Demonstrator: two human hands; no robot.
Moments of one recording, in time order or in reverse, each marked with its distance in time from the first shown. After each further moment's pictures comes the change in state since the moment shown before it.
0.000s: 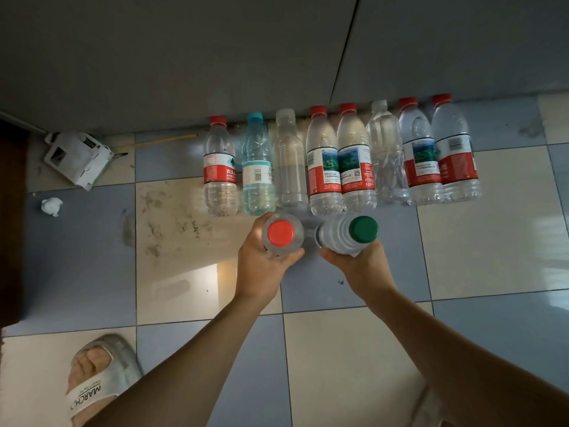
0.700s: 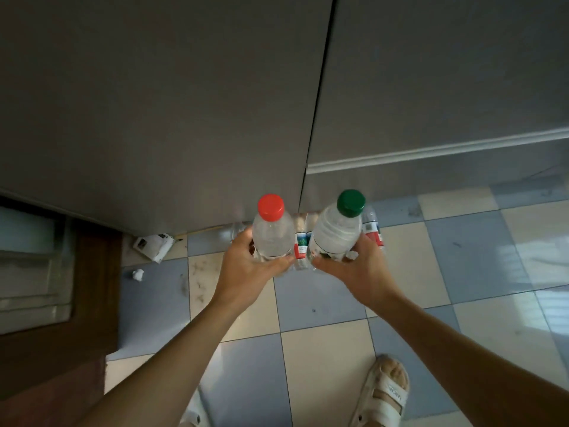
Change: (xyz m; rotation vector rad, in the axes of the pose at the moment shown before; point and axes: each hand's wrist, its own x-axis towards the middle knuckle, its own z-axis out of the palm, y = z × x) left_hand -0.066 0.339 -0.119 0.011 -0.152 0.109; right_hand -0.108 -0.321 -0.139 -0.017 -0.090 -0.172
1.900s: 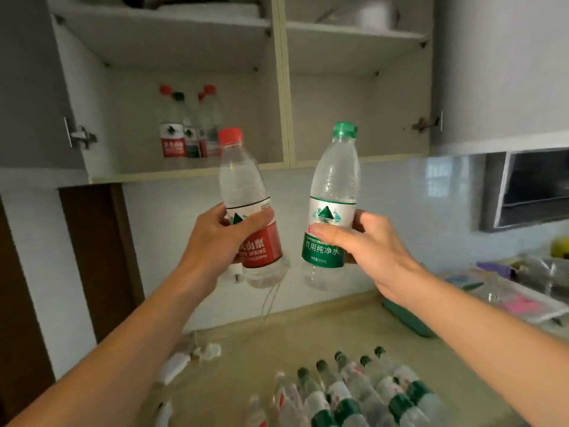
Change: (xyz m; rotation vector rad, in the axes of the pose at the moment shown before) left_hand -0.203 0.829 -0.383 -0.152 0.061 0.853; right_hand -0.244 -0.868 -0.174 0.217 0.306 -0.805
